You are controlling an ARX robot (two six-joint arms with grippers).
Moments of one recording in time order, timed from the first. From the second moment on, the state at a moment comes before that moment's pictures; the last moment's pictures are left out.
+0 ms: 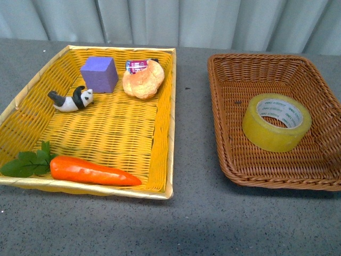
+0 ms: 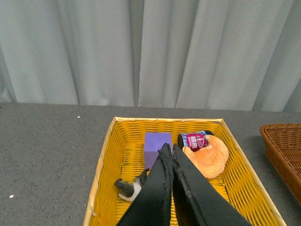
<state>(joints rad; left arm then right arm) -0.11 1.27 0.24 1.02 -0.12 0.00 0.00 1.58 0.27 1.29 0.00 -0.01</state>
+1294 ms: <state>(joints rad) 0.00 0.39 0.02 0.39 0.00 0.00 0.00 0.47 0.01 0.47 0.00 -0.01</state>
